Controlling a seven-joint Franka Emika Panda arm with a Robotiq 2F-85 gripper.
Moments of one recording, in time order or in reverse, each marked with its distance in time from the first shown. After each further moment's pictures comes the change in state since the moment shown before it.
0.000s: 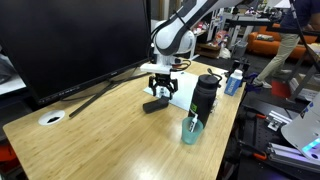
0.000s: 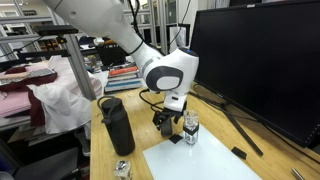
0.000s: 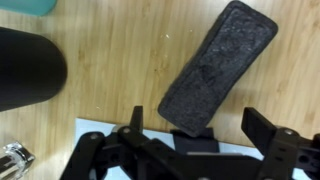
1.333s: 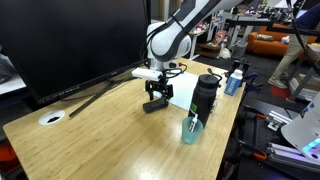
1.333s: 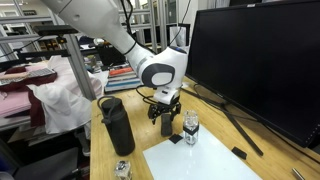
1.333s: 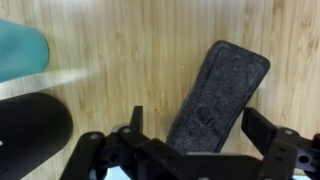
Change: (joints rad) arm 0.092 0.020 -0.016 0.018 -0.022 0.010 0.272
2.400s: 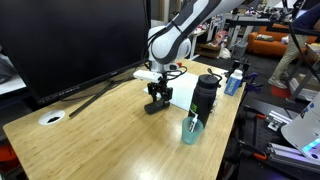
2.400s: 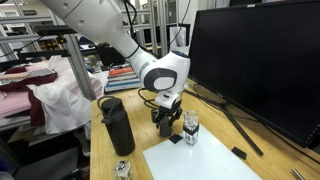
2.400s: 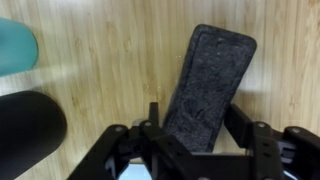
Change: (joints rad) arm -0.014 0.026 -0.003 0.007 0.000 0.008 0.020
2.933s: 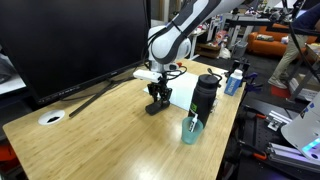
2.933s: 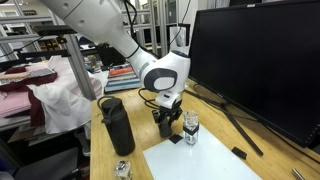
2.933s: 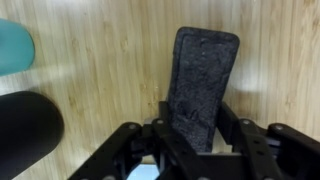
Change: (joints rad) arm 0.000 0.002 0.000 0.002 0.000 0.009 0.000
